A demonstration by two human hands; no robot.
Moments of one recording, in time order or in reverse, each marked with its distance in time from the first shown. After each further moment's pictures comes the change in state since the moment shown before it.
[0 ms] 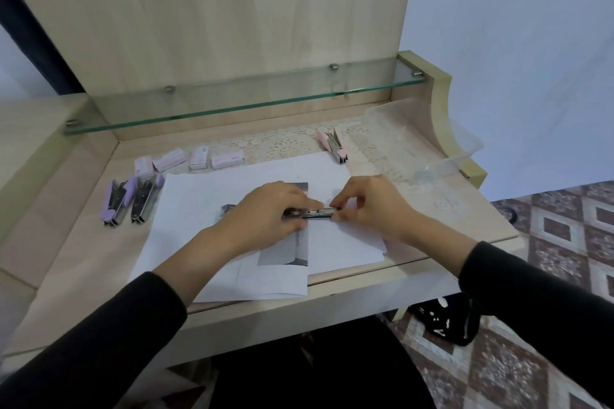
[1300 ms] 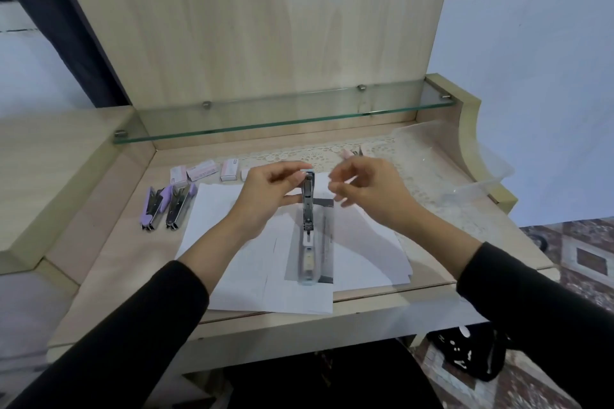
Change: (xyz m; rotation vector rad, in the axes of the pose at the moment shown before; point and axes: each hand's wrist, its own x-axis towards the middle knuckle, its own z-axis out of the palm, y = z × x) left_hand 0.004 -0.009 -0.030 -1.122 0.428 -0.398; right_hand 0.028 -0.052 -0.010 0.472 0.115 0.041
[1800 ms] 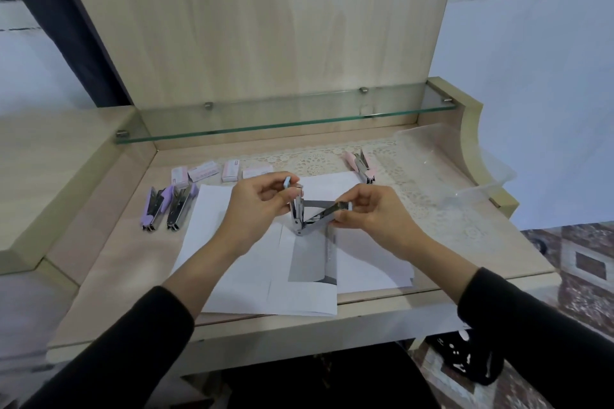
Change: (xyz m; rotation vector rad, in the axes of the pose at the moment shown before) left_hand -0.018 -0.005 -0.011 0.093 0.119 0.047; right_hand -0.016 0.027 0.011 0.299 -0.031 0.151
